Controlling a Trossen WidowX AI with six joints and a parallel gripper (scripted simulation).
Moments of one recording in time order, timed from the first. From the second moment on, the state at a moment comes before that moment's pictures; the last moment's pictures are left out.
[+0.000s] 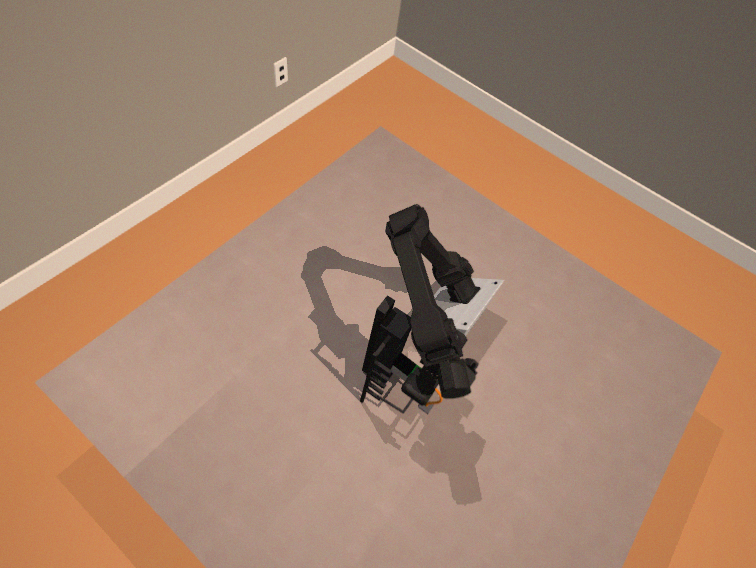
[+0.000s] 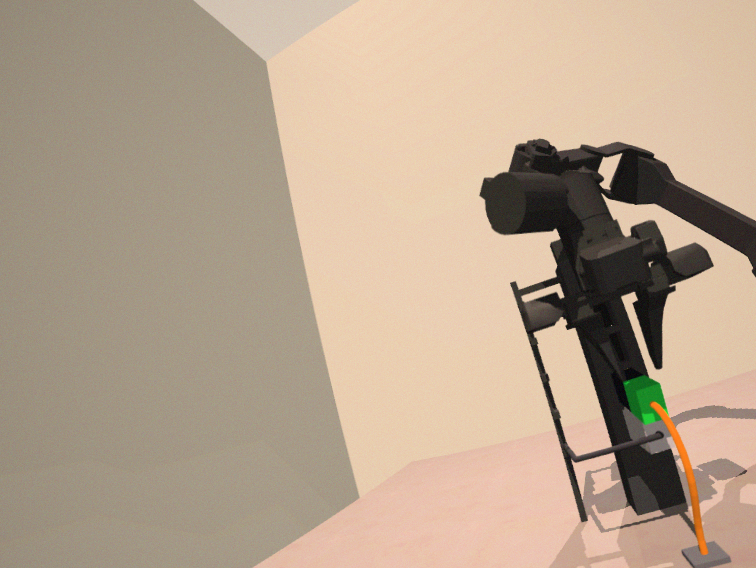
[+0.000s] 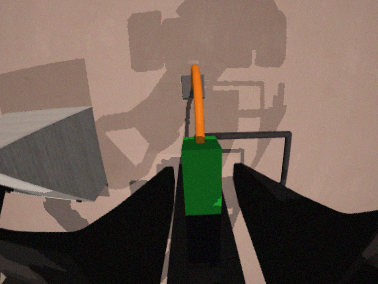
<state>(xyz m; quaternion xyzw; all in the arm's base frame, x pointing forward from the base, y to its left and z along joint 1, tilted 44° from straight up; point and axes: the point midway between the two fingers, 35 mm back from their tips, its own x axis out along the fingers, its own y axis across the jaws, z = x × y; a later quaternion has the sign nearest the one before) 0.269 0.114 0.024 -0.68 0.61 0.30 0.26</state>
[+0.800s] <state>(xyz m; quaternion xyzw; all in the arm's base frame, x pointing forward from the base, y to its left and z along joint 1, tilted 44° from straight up) 0.270 0.100 0.022 -0.68 0.61 0.30 0.26</state>
